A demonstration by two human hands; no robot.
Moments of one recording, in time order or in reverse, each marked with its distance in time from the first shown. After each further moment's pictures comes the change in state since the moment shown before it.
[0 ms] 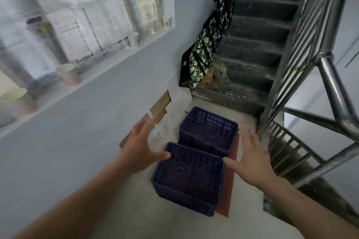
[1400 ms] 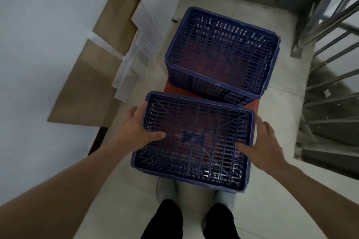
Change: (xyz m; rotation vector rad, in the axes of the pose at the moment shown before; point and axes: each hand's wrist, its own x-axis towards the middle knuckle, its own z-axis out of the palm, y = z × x) left_hand 0.353 -0.262 0.322 0.061 -0.473 -0.278; right_hand 0.253 0.200 0.377 0.186 -0.328 0.519
